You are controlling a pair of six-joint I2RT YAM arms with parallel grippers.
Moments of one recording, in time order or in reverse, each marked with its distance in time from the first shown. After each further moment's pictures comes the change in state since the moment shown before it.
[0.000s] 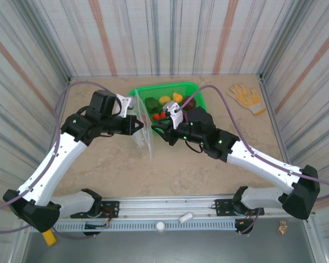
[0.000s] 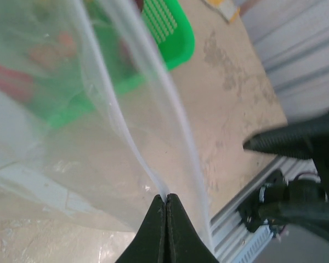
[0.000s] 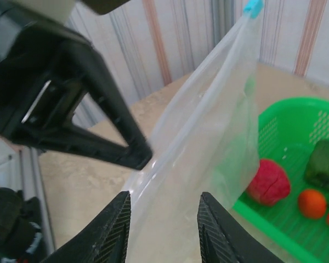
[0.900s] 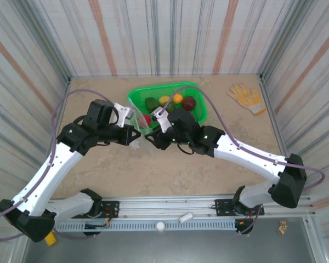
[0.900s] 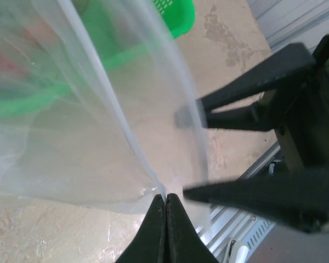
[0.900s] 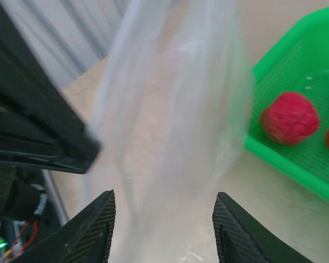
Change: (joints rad) left arm -0.019 -0.108 -0.109 -0.003 -0.006 0.035; right arm 0.072 0.153 0.142 -0.243 0.100 0.043
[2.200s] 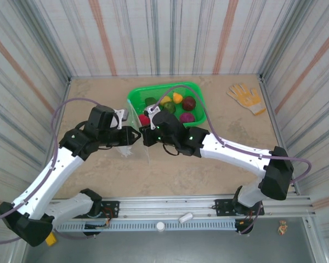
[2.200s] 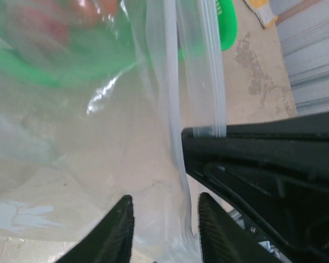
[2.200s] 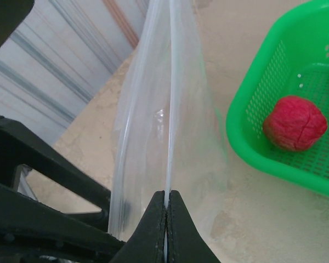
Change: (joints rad) left arm -0.003 -0.051 -0.116 0.084 -0.107 -0.254; right arm 0.103 0.137 0.093 0.089 0.217 0.269
